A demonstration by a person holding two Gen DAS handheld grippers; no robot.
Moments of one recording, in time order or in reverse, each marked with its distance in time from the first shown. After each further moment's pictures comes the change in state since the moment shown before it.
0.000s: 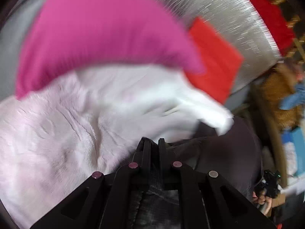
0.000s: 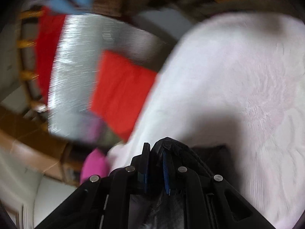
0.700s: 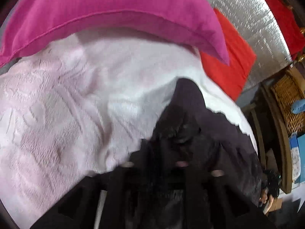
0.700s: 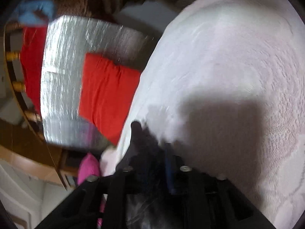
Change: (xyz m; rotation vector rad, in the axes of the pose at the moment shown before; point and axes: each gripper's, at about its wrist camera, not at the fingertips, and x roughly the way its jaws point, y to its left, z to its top) left arm 0.020 0.041 -0.015 -0.058 0.076 -0.017; right arm 0.026 -0.024 0.025 0.009 0.055 0.016
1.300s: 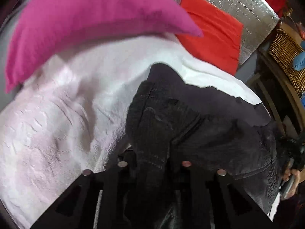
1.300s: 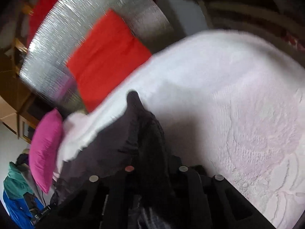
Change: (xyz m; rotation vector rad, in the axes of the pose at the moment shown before) left arm -0.014 -0.059 -0.033 0.266 -0.061 0.157; right arm 0.012 0.087 -0.028 -0.426 -0.010 -0.237
